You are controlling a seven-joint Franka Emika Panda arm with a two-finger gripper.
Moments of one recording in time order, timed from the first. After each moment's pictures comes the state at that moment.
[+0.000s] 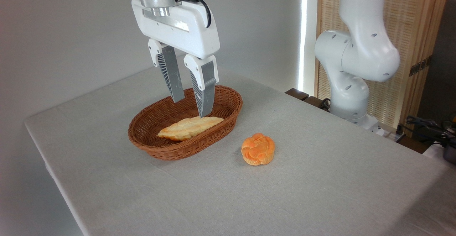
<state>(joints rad) -0.06 -0.04 0.04 -1.62 -0.02 1.59 0.72</state>
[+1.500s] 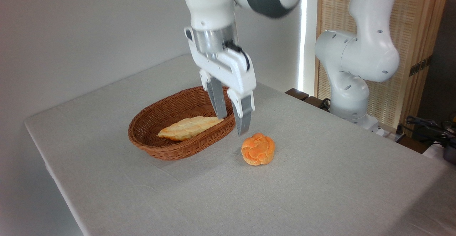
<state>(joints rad) -0.09 -0.35 0.01 -2.27 -0.02 1.89 0.81</state>
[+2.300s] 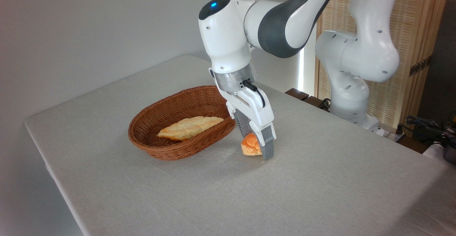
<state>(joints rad) -0.10 -0.35 0.02 -2.48 0.09 1.99 0.87</state>
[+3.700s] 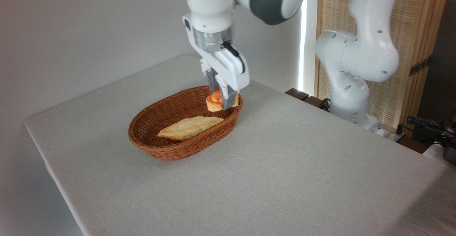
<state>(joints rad) -0.11 -0.34 -0.01 -2.23 -0.29 1.76 0.86</state>
